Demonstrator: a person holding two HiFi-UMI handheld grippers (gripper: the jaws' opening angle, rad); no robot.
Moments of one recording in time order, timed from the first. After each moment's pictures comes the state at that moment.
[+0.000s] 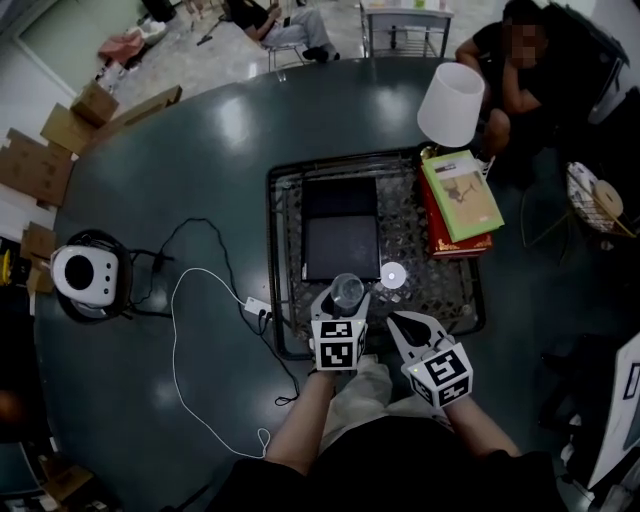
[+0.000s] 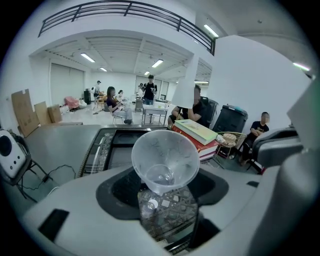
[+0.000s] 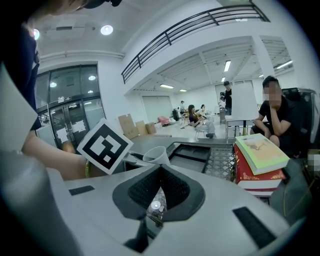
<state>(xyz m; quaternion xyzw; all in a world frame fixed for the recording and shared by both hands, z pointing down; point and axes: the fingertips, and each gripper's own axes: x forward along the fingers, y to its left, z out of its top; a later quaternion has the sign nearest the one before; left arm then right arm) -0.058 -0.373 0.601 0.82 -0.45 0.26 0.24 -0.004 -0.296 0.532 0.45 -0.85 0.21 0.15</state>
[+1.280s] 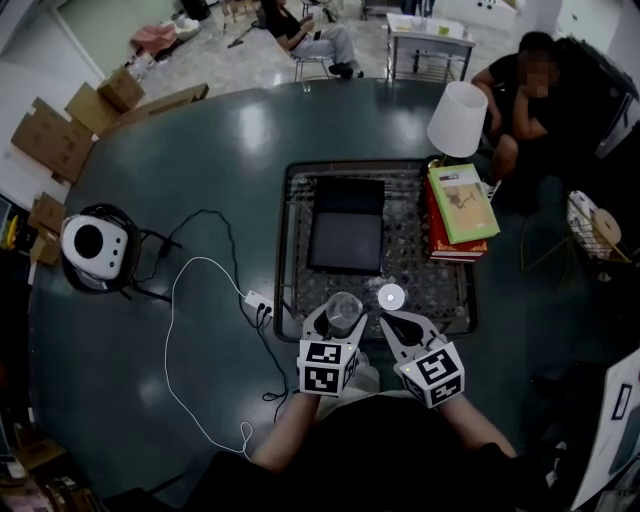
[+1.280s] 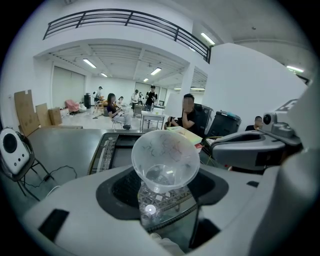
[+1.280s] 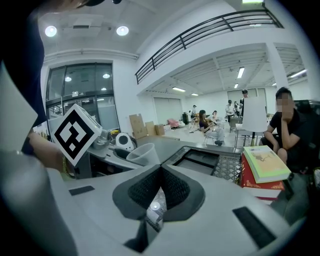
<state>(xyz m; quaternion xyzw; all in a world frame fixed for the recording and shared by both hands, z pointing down) -0.076 -0.282 0.544 0.84 -0.45 0.23 0.22 -0.022 -0.250 0.506 0.41 -0.88 0.16 0.16</state>
